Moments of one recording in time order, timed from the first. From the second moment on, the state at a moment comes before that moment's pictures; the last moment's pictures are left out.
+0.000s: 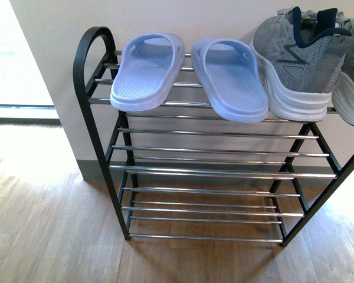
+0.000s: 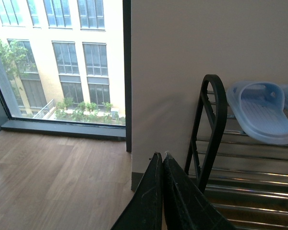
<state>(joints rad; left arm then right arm) 0.00 0.02 0.01 0.00 0.00 -0.01 0.00 0.00 0.02 0.00 0.00 0.00</state>
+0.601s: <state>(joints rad) 0.00 0.02 0.01 0.00 0.00 -0.01 0.00 0.01 0.02 0.00 0.00 0.00</state>
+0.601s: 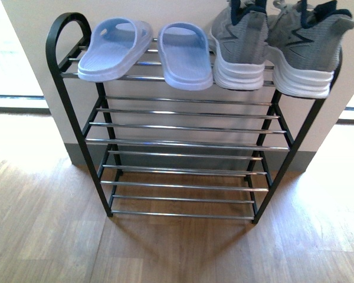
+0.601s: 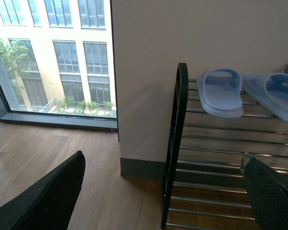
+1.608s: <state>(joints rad) 0.00 0.02 0.01 0.00 0.00 -0.01 0.00 0.01 0.02 0.00 0.00 0.00</state>
